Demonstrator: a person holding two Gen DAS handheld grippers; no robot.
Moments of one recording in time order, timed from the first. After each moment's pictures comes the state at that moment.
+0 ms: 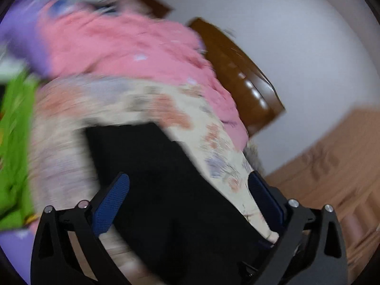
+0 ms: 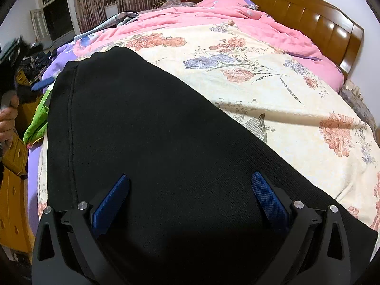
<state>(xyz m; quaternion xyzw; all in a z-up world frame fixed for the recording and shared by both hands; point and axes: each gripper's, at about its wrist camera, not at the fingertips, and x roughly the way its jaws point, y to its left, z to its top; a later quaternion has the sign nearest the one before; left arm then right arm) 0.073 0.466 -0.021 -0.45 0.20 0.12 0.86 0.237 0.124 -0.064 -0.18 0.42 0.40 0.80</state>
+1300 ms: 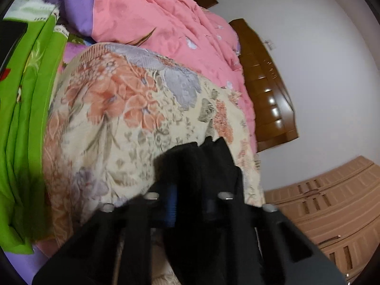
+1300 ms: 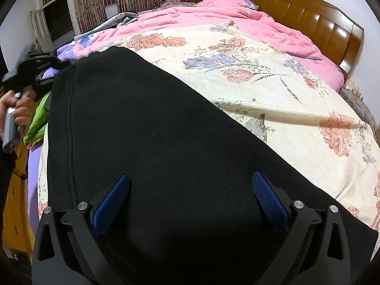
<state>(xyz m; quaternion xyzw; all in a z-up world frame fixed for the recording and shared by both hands) 0.091 0.530 -0.078 -0.55 0.21 0.13 0.80 0.235 0.125 -0.064 -0.18 0.42 0.40 0.80</state>
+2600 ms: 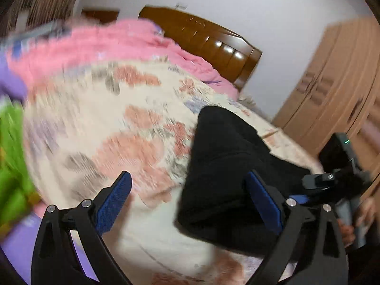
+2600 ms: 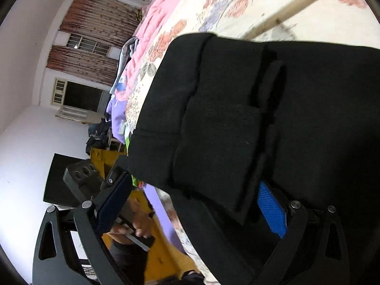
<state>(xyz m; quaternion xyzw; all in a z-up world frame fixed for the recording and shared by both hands) 0.069 0.335 -0.044 -0.27 0.27 0.03 0.92 0.241 0.090 -0.066 0.18 0.63 0.45 0.61</state>
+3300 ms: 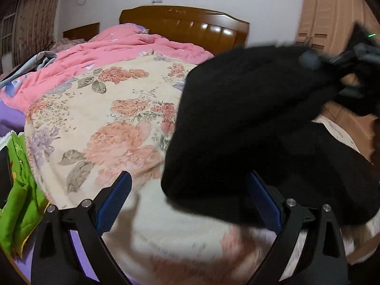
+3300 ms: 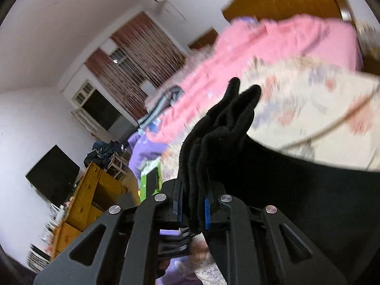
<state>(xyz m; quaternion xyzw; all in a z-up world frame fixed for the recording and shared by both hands) 0.070 0.283 -0.048 -0.12 0.32 0.06 0.94 0.190 0.066 0.070 0.15 0.38 0.51 0.75</state>
